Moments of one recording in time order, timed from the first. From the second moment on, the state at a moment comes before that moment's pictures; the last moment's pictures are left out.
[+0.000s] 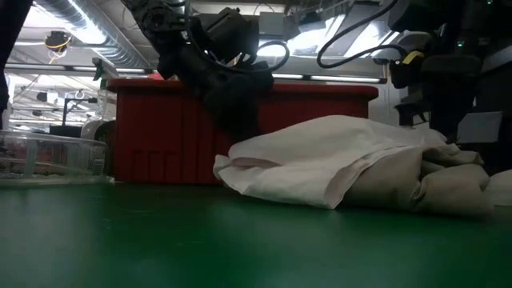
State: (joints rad) left arm 0.09 1.82 1.02 0.00 0.04 0.01; right arm 0.01 1.14 0.75 -0.92 0.11 0.70
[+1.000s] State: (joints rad) left arm 0.10 1.71 1.02 -0.01 -0.23 -0.13; right arm 0.01 1.14 0.75 -1.07 0.11 0.77
